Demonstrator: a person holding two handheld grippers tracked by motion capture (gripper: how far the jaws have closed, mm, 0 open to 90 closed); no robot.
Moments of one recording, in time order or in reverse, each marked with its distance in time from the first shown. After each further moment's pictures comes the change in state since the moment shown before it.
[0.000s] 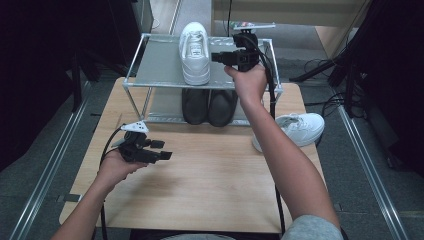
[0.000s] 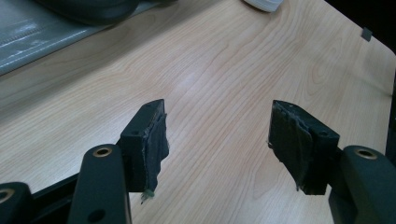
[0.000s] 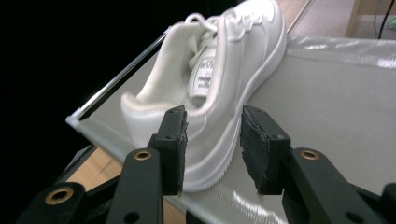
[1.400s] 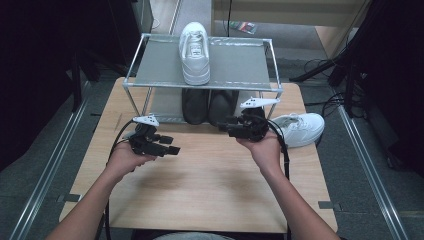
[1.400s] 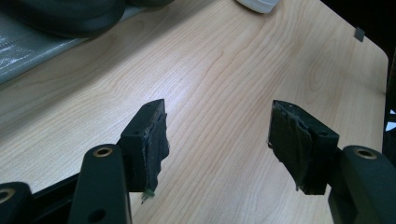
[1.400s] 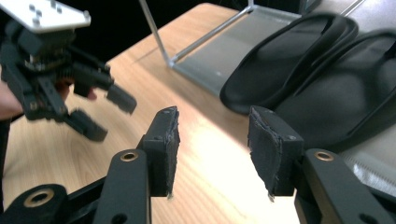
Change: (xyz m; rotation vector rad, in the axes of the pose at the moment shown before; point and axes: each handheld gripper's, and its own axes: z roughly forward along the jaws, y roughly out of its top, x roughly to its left) left arm 0.008 0.020 0.020 0.032 -0.049 0.009; right arm -0.004 -0.163 -0.035 0.111 0.173 -0.172
